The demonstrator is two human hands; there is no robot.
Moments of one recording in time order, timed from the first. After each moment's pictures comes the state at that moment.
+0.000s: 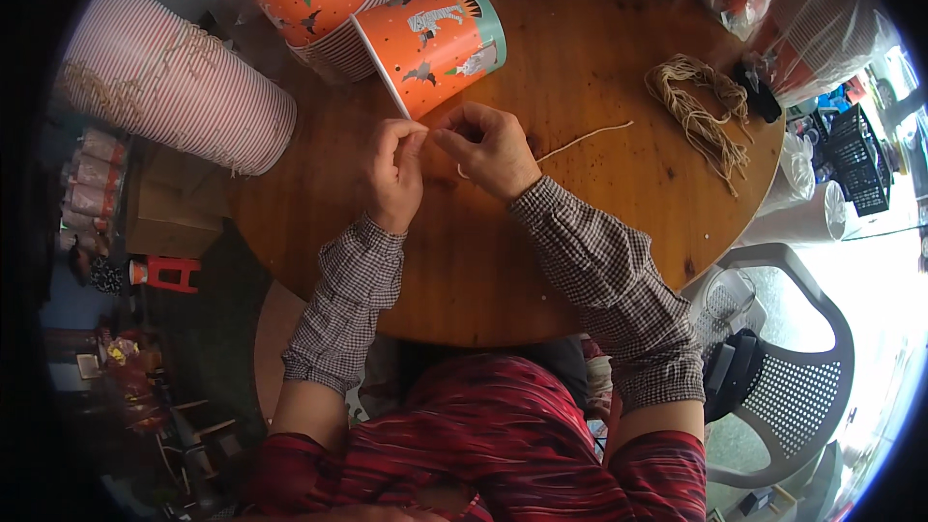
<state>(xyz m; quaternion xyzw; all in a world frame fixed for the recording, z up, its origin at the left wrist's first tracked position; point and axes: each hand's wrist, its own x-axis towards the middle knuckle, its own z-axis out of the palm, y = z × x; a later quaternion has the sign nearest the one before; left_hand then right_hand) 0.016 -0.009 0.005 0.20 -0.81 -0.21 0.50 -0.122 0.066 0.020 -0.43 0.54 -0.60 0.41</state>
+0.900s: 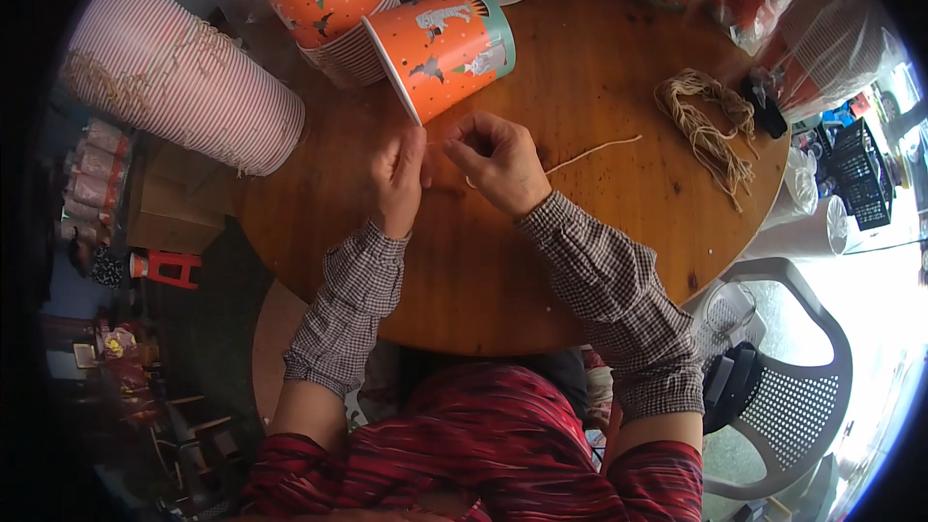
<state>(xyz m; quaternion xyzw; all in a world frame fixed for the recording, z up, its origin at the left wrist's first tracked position) 0.025 -0.004 0.012 0.30 -0.67 -0.55 0.40 -0.120 0.069 0.027 -0.44 0.53 -0.61 0.40</state>
